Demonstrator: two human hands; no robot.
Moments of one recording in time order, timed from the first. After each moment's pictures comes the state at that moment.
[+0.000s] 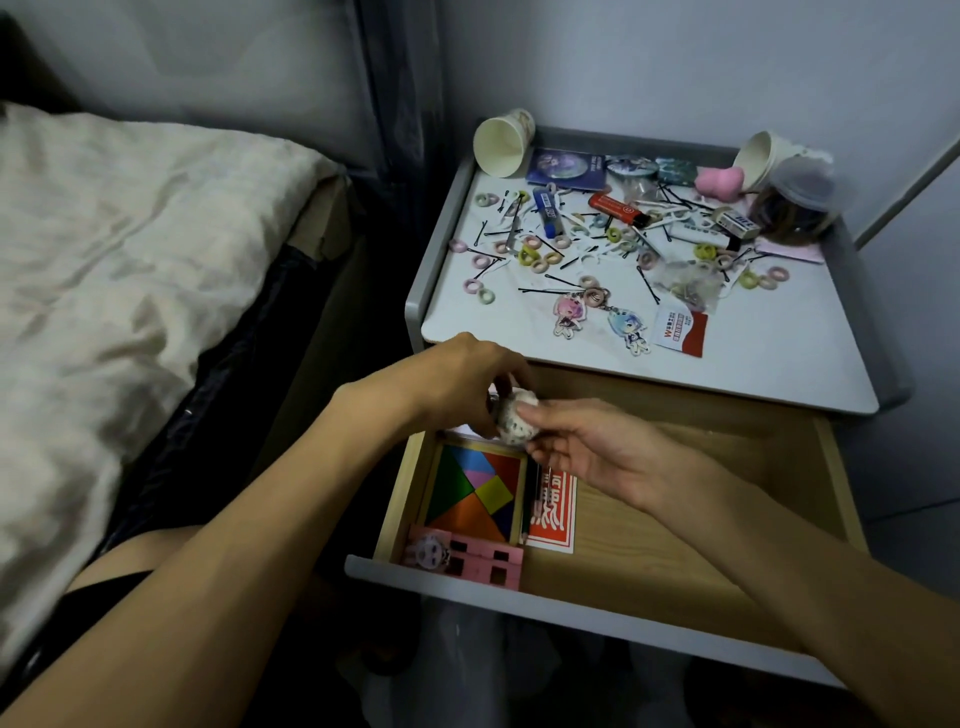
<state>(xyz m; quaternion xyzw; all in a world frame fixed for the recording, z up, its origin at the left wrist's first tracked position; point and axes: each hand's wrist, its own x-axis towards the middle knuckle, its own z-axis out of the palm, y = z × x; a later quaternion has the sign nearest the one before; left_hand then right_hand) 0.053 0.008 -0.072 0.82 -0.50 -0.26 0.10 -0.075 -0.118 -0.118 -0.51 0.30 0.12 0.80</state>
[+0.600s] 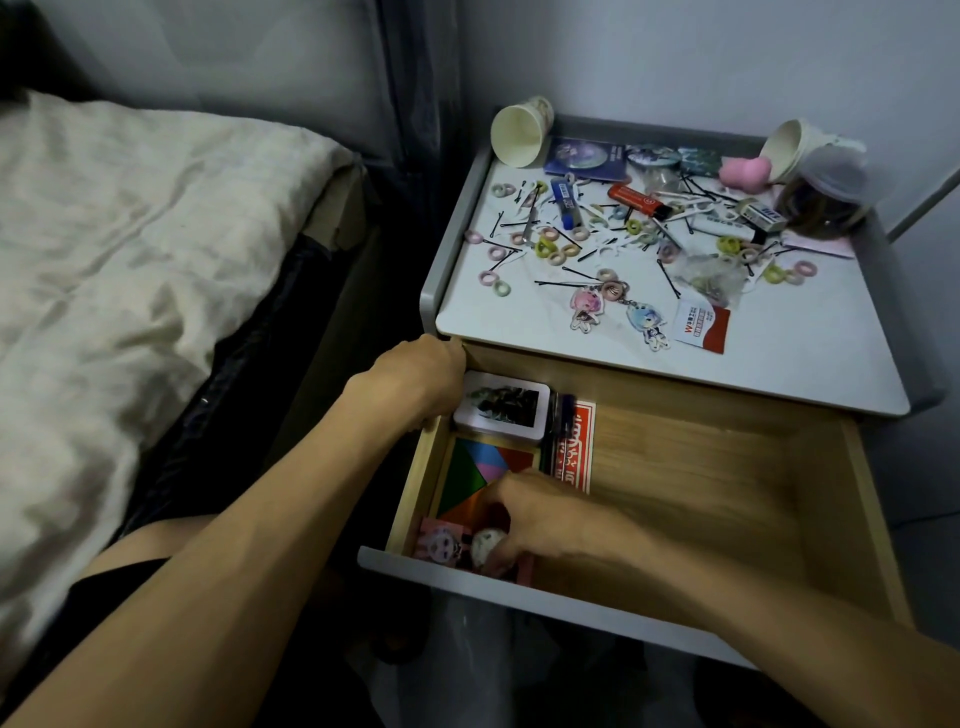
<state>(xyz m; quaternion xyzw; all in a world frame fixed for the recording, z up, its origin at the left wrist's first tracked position) 0.064 0.019 -0.091 0.92 -0.28 -0.25 -0.04 -0.079 -0.067 -0.178 -0.88 0.05 0.32 0.35</state>
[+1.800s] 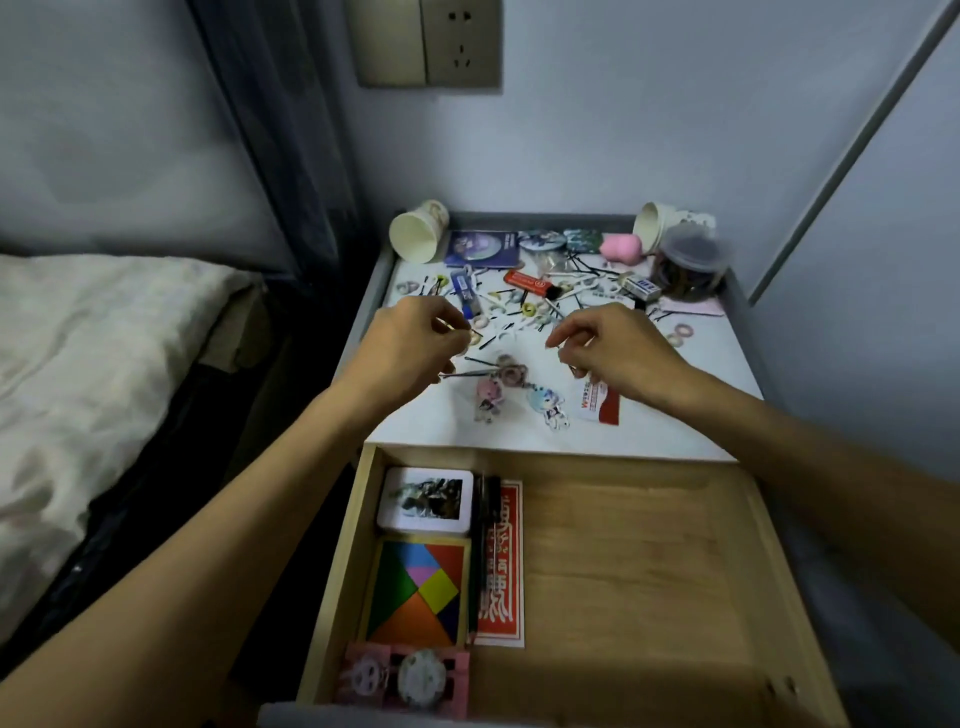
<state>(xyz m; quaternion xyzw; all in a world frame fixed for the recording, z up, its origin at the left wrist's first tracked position) 0.079 -0.070 -0.025 0.86 -0.33 -0.14 0.38 -0.044 -0.261 -0.049 -0.90 0.23 -0.07 0.37</state>
